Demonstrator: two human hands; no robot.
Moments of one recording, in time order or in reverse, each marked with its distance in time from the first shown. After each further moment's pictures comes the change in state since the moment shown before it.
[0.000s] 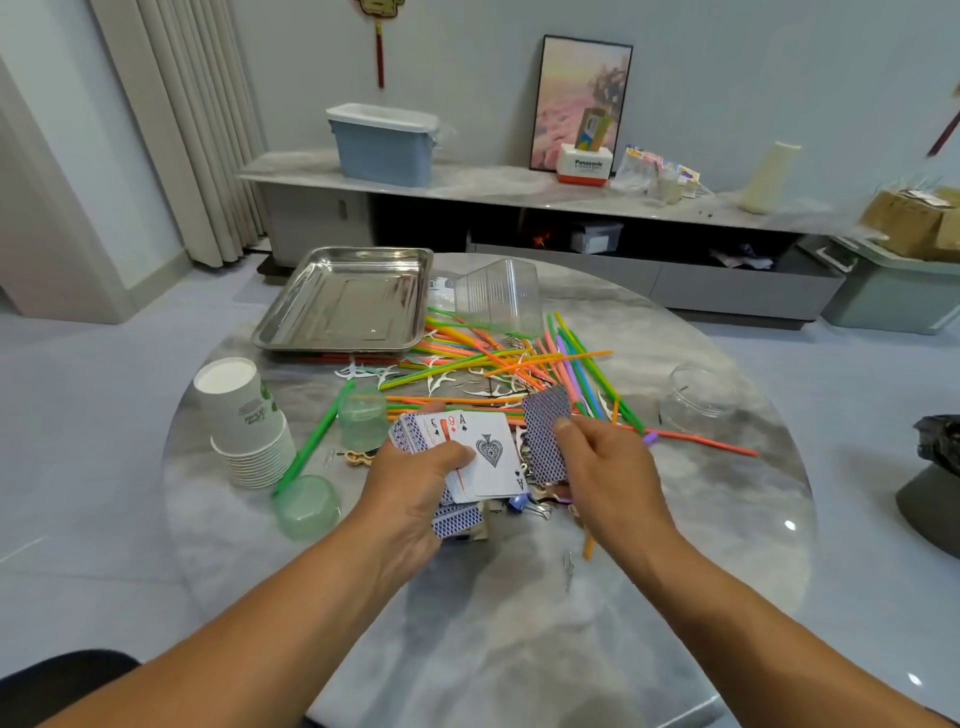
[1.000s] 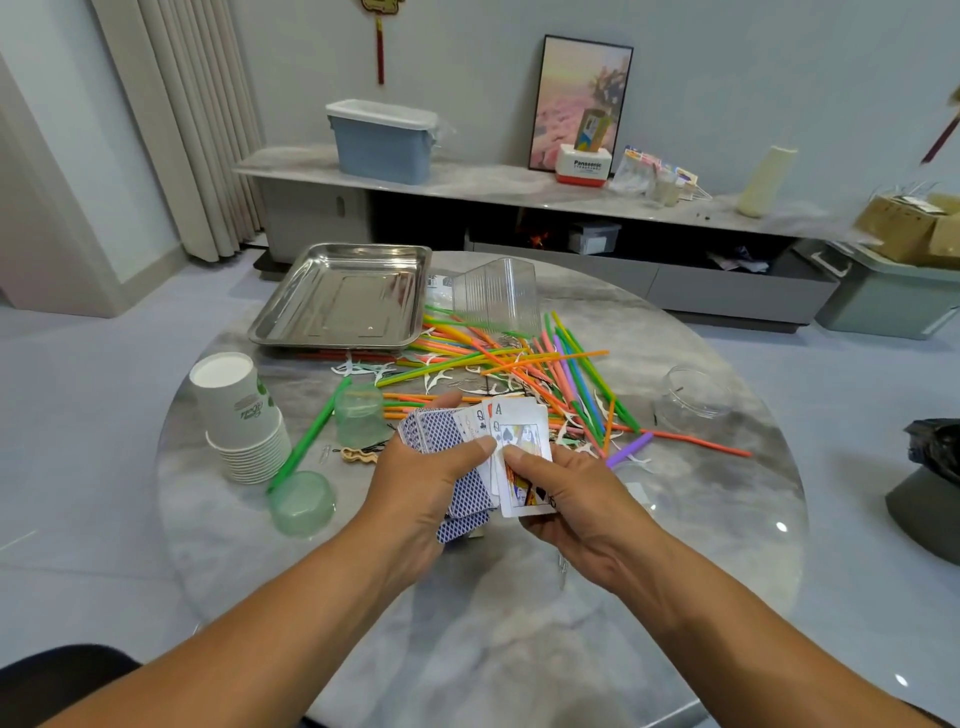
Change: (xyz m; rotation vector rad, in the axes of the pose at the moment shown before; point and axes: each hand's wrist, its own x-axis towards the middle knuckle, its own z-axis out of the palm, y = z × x) left_hand -0.011 -0.002 0.008 -0.096 -0.112 0.082; right_hand -0.010 -0.004 0.015 0.654 -0.324 0.526
